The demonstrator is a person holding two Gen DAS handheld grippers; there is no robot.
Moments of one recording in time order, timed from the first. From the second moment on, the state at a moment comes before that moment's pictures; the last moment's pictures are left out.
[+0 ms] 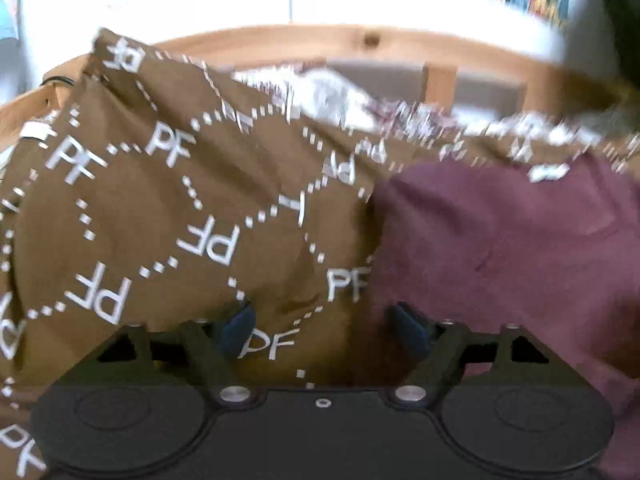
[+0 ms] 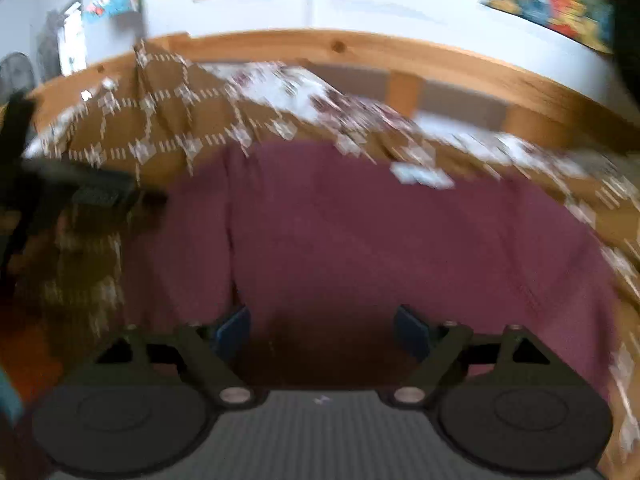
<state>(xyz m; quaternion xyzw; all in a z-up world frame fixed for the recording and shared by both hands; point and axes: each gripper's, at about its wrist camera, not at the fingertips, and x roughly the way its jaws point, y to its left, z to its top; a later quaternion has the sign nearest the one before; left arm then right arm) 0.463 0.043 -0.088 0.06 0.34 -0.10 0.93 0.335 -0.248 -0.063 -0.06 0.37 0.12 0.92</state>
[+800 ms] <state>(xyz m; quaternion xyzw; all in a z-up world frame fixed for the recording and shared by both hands) 0.297 0.060 -0.047 0.02 0.36 -0.19 0.91 0.104 -0.304 -0.065 -0.05 0.33 -0.03 0.94</state>
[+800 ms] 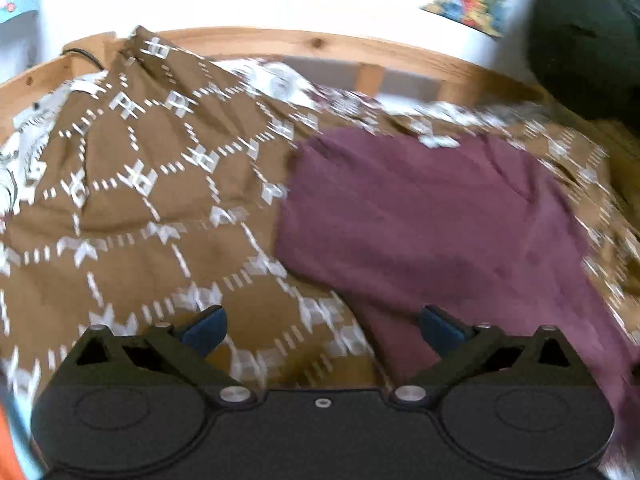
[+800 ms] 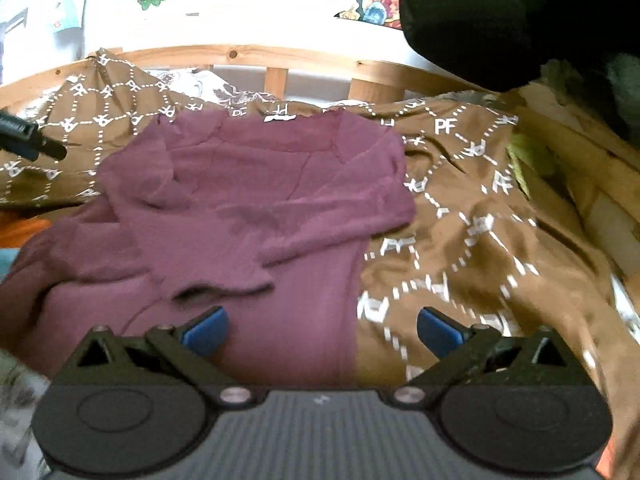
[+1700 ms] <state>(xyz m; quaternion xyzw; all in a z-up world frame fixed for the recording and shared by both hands) 0.222 0.045 -0.117 0.00 0.53 -0.30 0.79 0.057 -0.328 -0.089 0.11 0.42 -0.04 0.90</state>
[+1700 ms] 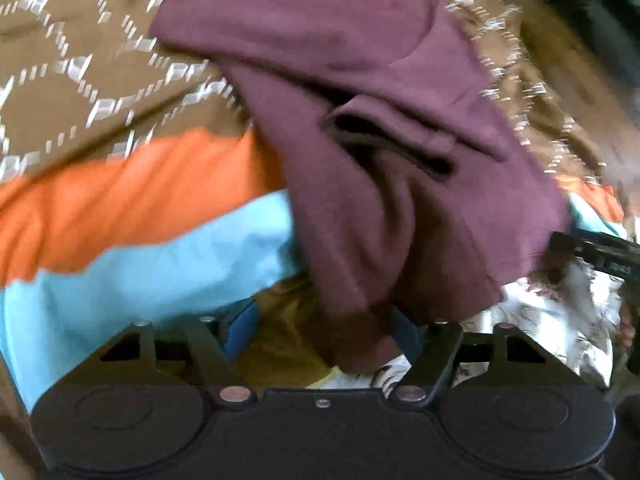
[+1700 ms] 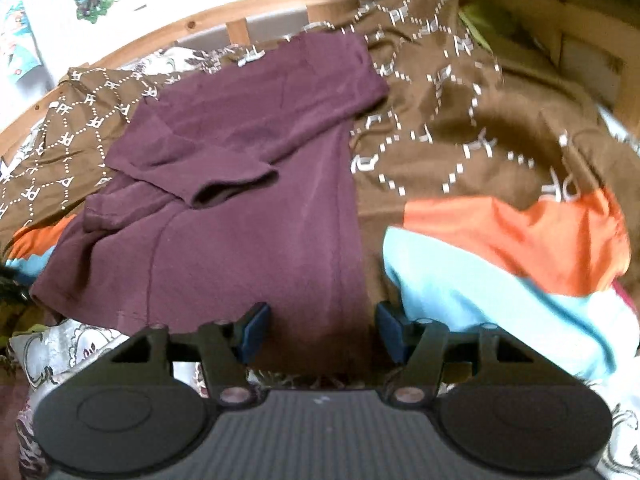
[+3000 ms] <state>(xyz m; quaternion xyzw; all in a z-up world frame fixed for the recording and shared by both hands) 0.192 0.087 -0.062 0.11 0.45 -0.27 0.84 0.026 -0.307 -0.062 -0.02 0.40 -0.03 0.92</state>
